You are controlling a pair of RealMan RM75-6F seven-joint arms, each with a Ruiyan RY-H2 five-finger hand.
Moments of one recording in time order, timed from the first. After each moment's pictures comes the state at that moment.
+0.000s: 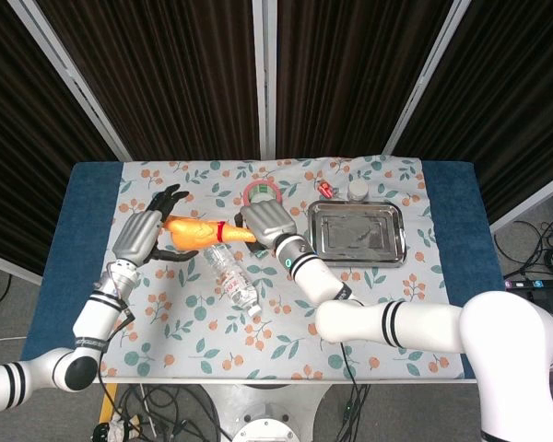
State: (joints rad) left arm -0.70 -1.30 -0.28 -1.73 0.97 1.03 0.06; right arm 1.52 -1.44 0.19 -1.52 -0.18 0.73 -0.45
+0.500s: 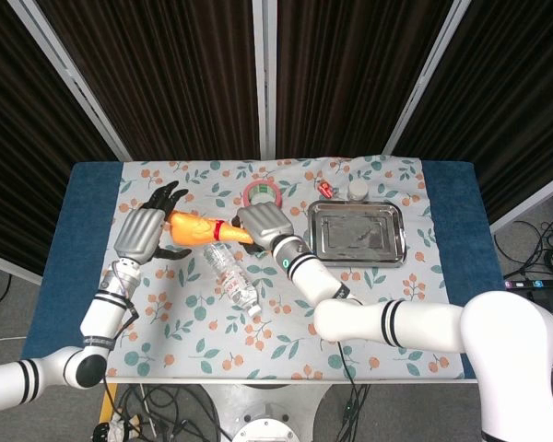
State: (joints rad) left arm -0.72 -1.37 -0.26 -1.66 0.96 1.10 0.23; right arm 1.53 -1.42 0.20 -1.53 -0.16 0.70 -0.45
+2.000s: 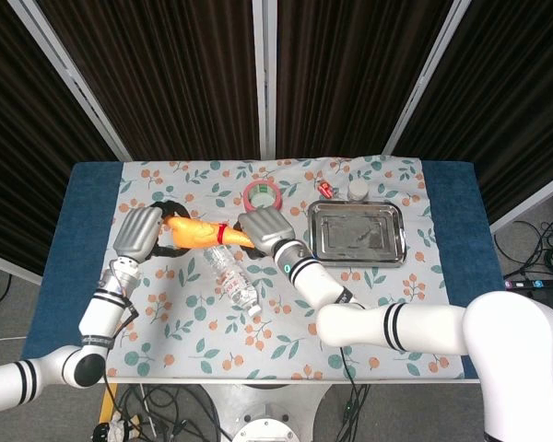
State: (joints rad) left arm -0.69 -1.35 -0.29 -1.68 0.98 1.06 0.13; right arm 1.55 -1.40 0.17 -1.58 -0.16 0.72 -0.46
